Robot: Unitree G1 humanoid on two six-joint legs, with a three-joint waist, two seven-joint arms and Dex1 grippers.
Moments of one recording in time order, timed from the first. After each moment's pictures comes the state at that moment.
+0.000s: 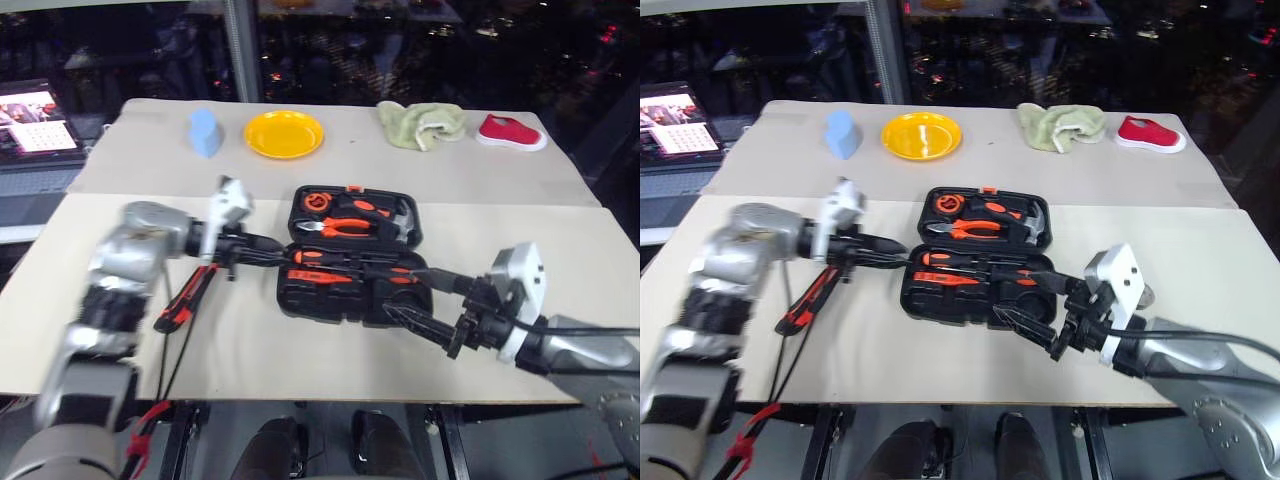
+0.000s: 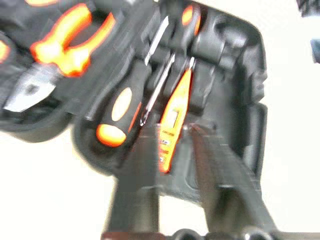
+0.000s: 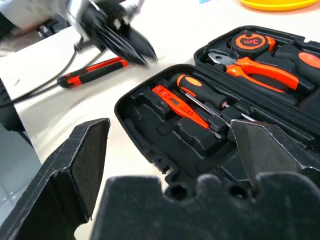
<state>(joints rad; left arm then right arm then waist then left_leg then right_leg) -0.31 1.08 0.27 0.13 -0.28 0.74 -1.21 -0.27 -0.86 -0.12 -0.56 0.97 0.79 0.77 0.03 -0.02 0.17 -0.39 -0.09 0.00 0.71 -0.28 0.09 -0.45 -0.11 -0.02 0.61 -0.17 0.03</state>
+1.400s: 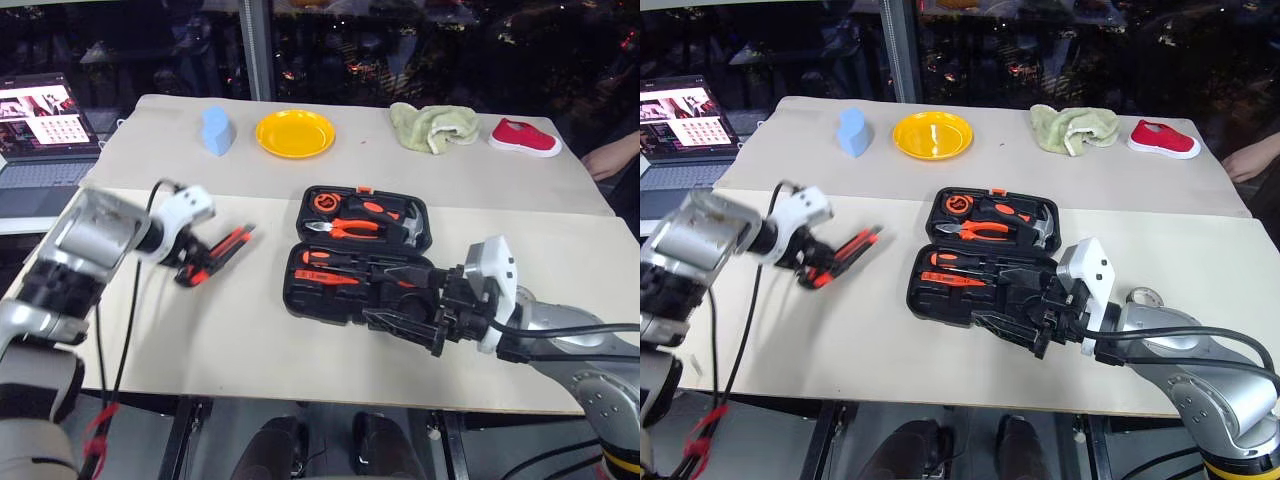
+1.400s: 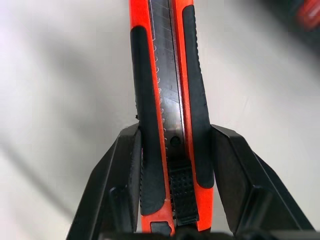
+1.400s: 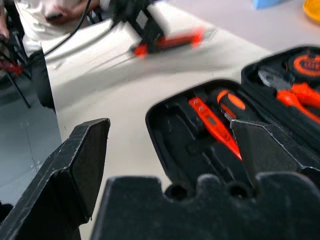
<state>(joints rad) -1.03 0.87 -0.41 0.27 -0.16 0.77 -1.29 -0.06 -0.78 -0.16 -0.75 0.91 0.78 0.61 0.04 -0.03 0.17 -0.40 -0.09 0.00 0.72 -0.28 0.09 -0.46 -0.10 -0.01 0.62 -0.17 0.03</state>
